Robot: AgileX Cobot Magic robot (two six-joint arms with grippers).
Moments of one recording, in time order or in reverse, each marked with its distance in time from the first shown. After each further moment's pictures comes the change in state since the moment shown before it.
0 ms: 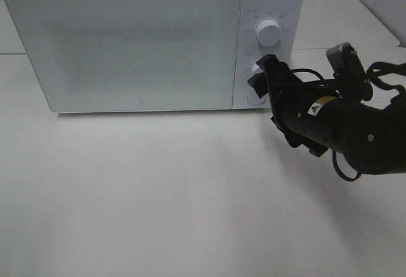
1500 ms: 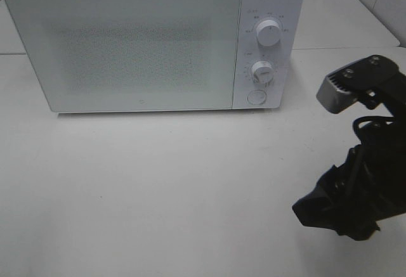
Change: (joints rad) left arm 0.000 0.000 0.000 0.000 0.000 0.000; right arm 0.000 -0.679 0.002 -0.126 1.306 -1.042
